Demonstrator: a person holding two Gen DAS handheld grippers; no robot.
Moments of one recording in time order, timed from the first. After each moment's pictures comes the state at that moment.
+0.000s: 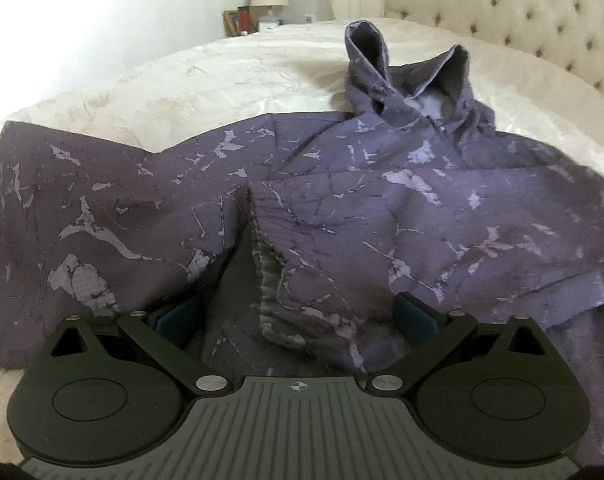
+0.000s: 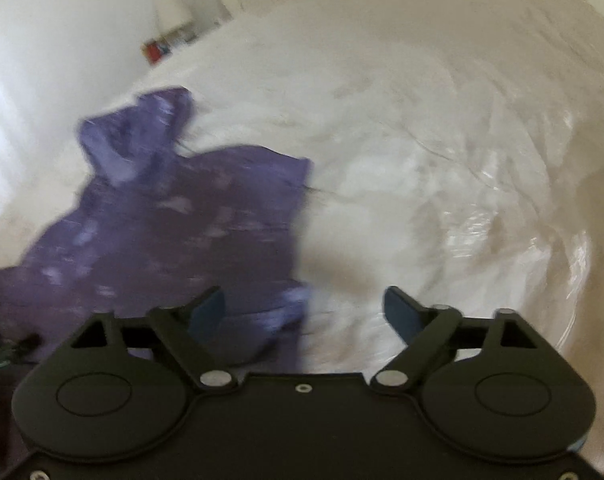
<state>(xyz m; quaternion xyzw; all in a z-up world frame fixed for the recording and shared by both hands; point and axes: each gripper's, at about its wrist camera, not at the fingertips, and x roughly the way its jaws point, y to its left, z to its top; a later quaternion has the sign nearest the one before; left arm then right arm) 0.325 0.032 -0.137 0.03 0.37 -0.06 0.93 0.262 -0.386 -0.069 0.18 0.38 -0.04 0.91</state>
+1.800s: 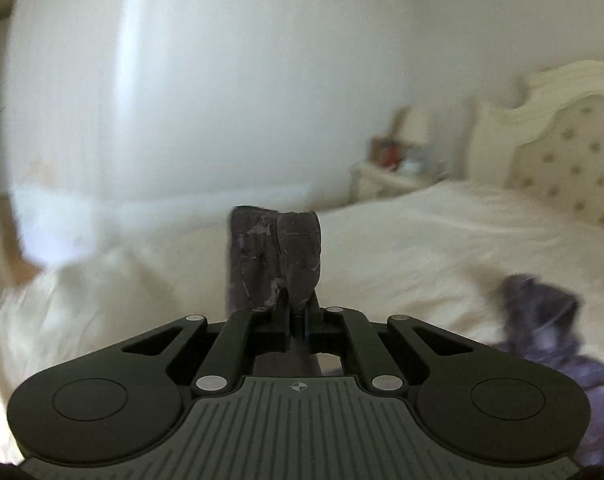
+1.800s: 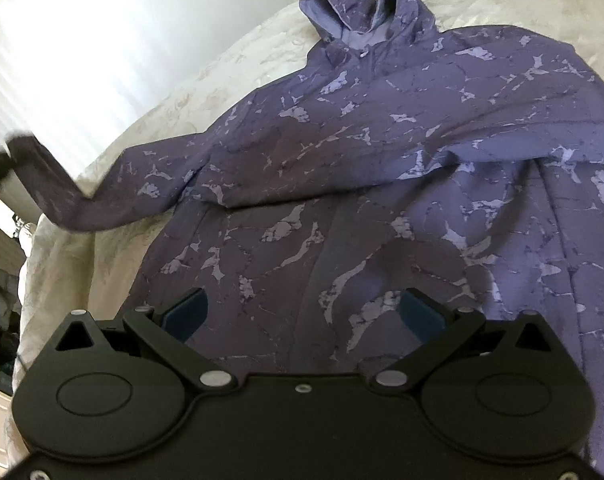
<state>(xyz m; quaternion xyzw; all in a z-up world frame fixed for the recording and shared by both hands) 0.269 0.251 0.091 -0.05 0.21 0.08 0.97 0.216 -0.199 -0.086 0.20 0.43 0.17 0.87</state>
